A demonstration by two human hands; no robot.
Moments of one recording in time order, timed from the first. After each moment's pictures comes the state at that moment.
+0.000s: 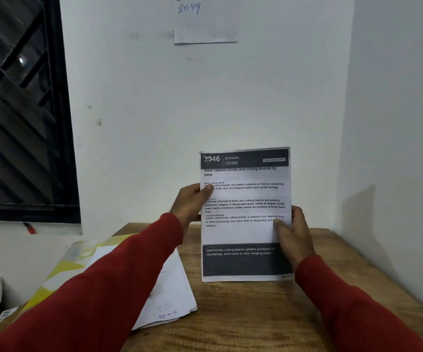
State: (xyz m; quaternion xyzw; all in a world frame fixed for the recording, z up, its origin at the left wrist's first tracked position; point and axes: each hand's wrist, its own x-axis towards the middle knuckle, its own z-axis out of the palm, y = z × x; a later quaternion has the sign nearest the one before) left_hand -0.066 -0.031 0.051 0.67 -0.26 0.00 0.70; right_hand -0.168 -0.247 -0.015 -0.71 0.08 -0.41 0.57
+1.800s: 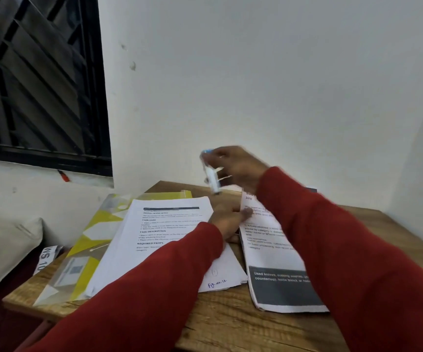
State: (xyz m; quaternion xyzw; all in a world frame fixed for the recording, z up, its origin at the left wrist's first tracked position) left_hand -0.050 -0.008 -0.059 0.68 -0.13 -0.15 0.71; right_hand -0.069 -0.071 0.062 -0.81 -0.14 -0.04 0.56
